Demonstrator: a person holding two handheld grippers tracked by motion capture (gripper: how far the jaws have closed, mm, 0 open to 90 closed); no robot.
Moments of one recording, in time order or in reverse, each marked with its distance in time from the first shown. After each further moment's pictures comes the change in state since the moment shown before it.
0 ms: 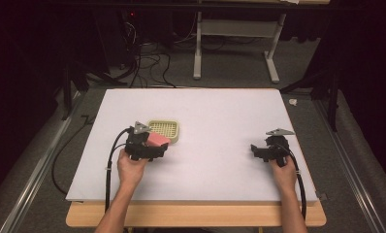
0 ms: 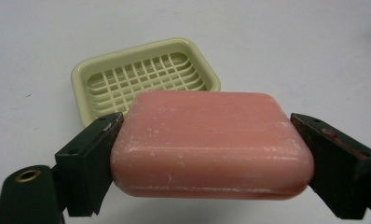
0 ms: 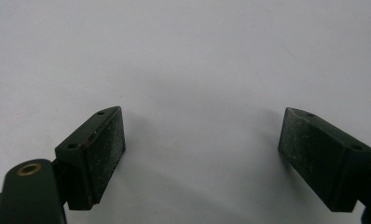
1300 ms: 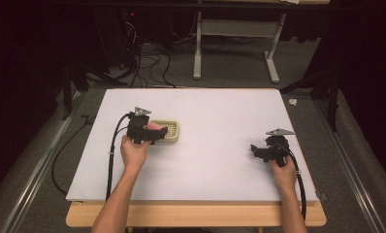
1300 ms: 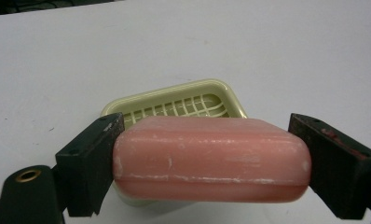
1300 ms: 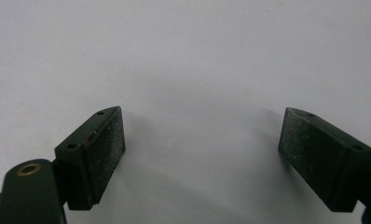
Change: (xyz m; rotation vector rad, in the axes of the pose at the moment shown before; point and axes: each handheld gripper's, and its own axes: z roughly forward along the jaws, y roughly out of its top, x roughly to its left) left arm 0.024 0.034 0.026 -0.006 0.047 -0.072; right arm 0.000 0.000 0.000 0.000 0.000 0.000
